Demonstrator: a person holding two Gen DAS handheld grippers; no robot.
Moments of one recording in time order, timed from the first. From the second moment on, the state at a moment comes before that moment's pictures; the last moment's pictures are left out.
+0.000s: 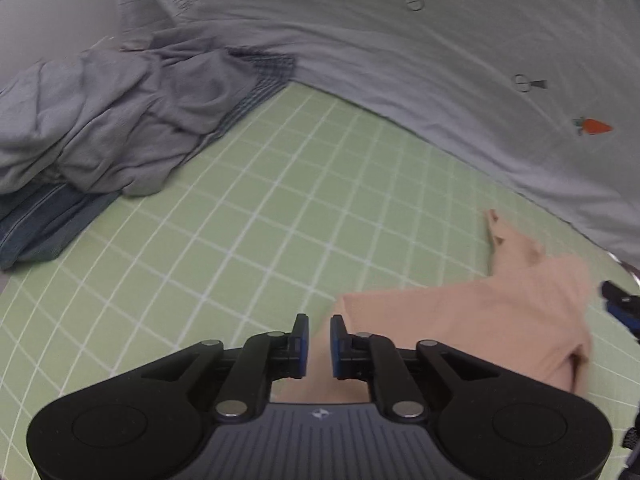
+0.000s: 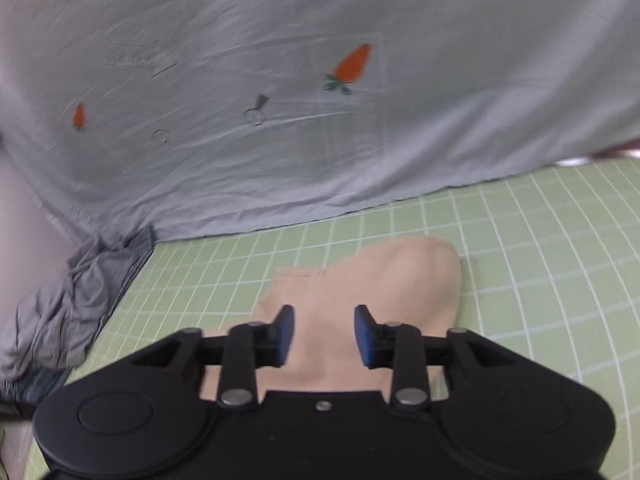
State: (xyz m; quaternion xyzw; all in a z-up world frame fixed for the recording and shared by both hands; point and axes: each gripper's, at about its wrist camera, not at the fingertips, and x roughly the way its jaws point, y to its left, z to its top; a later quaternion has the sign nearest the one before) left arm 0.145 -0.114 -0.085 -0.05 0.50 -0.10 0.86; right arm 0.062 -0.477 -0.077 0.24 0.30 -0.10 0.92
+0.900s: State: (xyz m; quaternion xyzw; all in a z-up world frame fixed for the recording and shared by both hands) left arm 0.138 -0.136 -0.135 0.01 0.54 -0.09 0.83; right arm 0.117 -0.549 -0.136 0.27 0.38 -0.15 0.87
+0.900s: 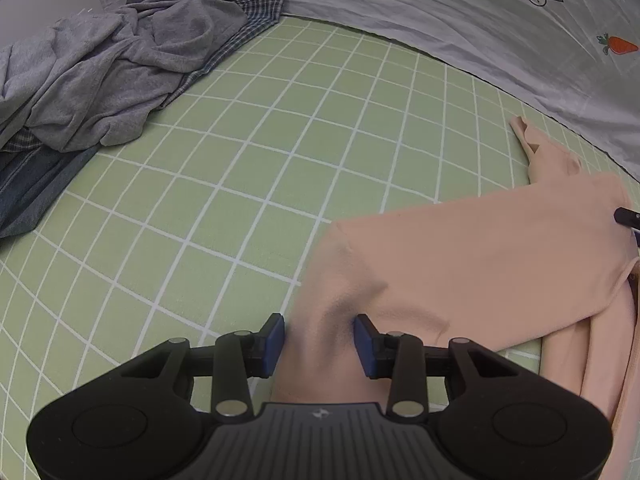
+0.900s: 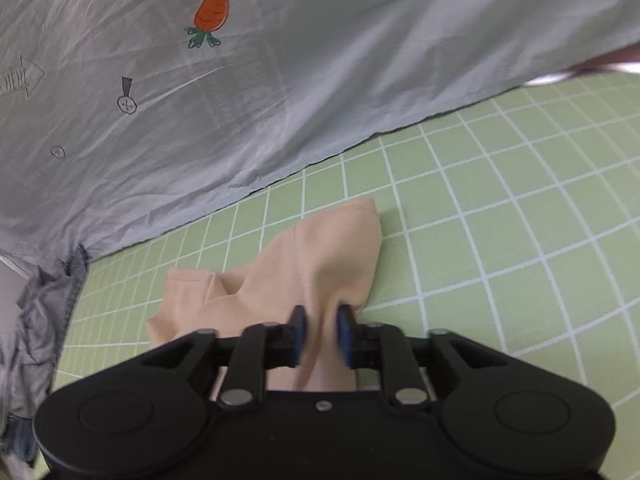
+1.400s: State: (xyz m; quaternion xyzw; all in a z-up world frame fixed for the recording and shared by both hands) left arm 0.094 -0.172 -0.061 -0.18 0.52 -0.32 0.77; right arm -0.061 -0.515 -0.099 0.19 0.38 -0.25 0.87
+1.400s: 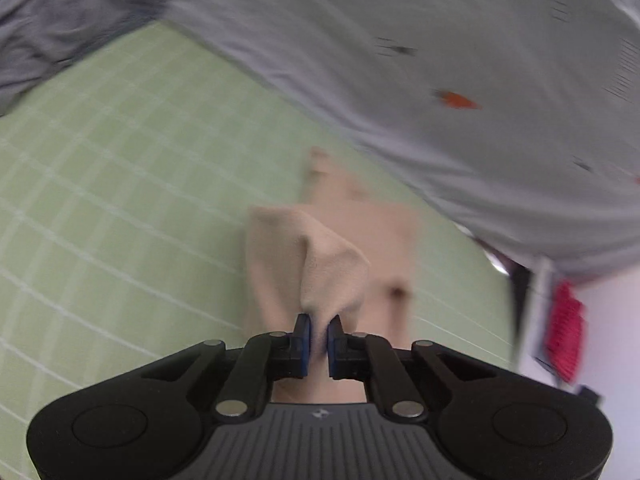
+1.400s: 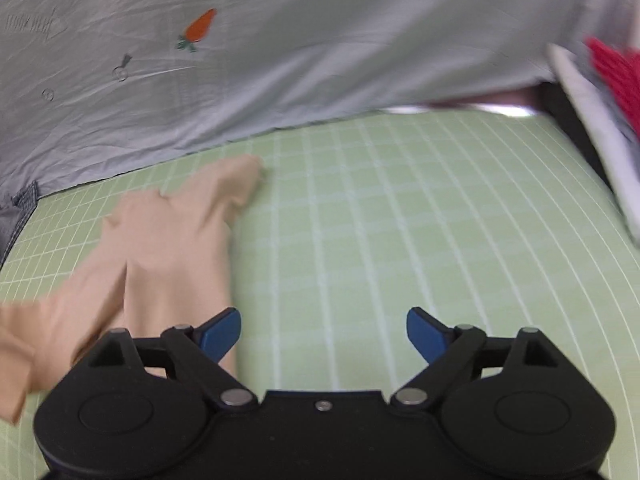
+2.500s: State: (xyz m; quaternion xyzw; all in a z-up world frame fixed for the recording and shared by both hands) left arm -0.028 -0.090 -0.090 -0.04 0.55 -0.20 0.81; right arm -0.100 -0.407 -0.107 0.23 0.37 -0.12 0.89
